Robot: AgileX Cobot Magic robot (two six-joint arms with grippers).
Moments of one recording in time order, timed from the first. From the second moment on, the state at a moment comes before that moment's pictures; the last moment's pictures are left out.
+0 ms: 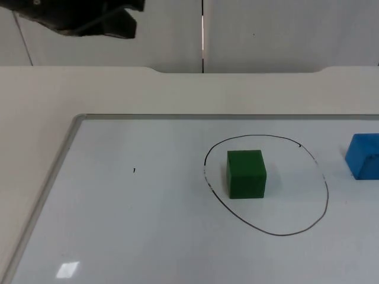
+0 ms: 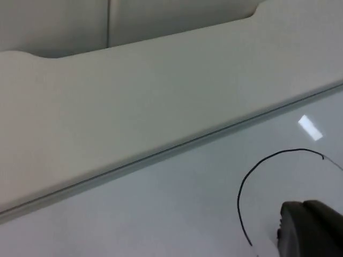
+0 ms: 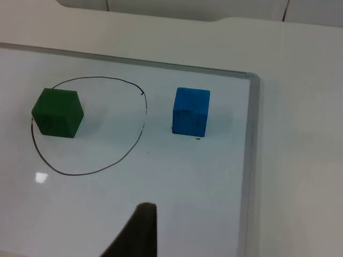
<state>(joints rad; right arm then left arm) 0.11 0.00 -0.51 0.01 1.08 -0.04 -0.24 1.57 -1.03 -1.02 0.42 0.95</state>
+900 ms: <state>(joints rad) 0.11 0.00 -0.51 0.01 1.08 -0.04 -0.21 0.95 -0.75 -0.40 0.51 0.41</state>
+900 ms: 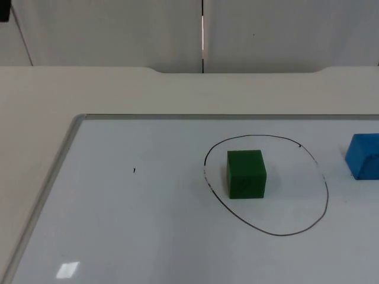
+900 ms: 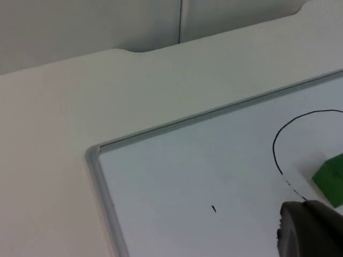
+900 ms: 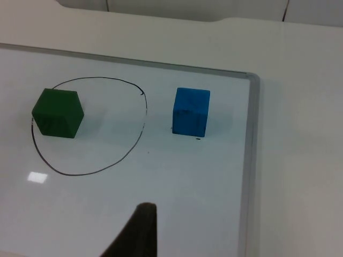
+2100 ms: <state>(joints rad) 0.11 0.00 -0.51 0.01 1.08 -0.04 -0.21 0.23 -0.53 -0.05 1.01 -0.01</state>
